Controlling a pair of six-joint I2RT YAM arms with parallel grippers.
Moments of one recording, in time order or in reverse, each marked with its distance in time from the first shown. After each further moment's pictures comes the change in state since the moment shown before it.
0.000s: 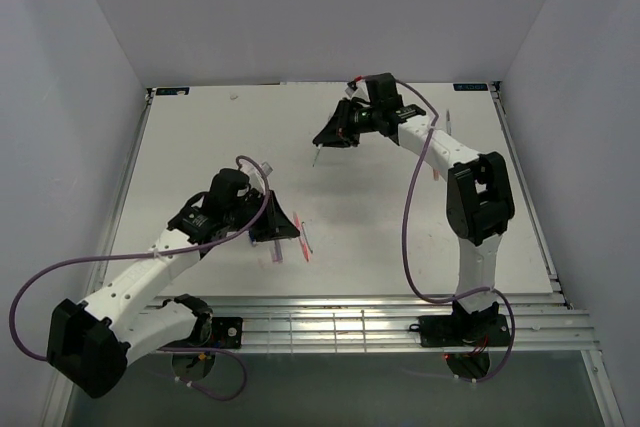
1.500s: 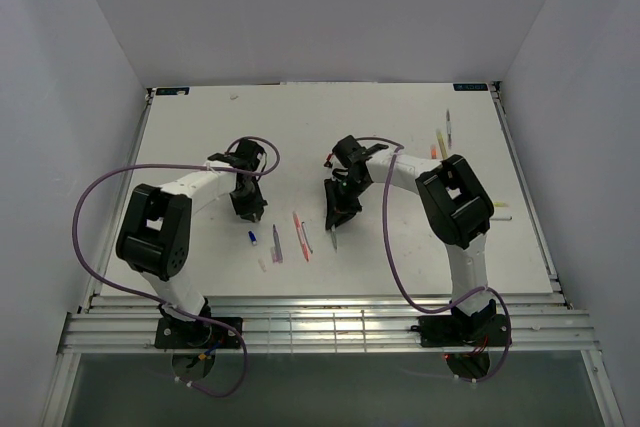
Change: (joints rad) left arm 0.192 0.722 0.369 -0.294 -0.586 0.111; right arm 0.208 0.047 -0.263 -0.451 0.268 -0.497
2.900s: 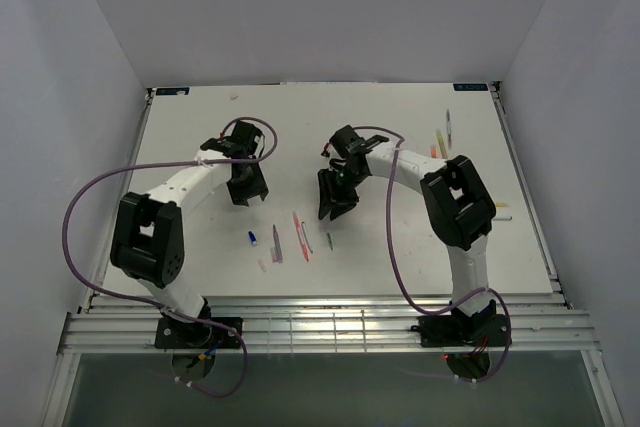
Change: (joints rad) left arm 0.000 -0.022 0.137 -0.100 -0.049 0.009; right arm 0.006 -0.005 0.083 -0.041 0.026 0.008
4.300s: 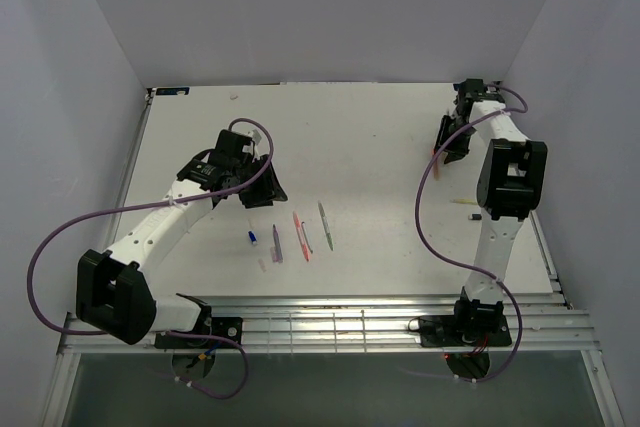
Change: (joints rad) left arm -0.069 -0.361 -0.137 0.129 0.359 0.025; right arm -0.697 0.138 0.335 -0.181 0.387 -0.191
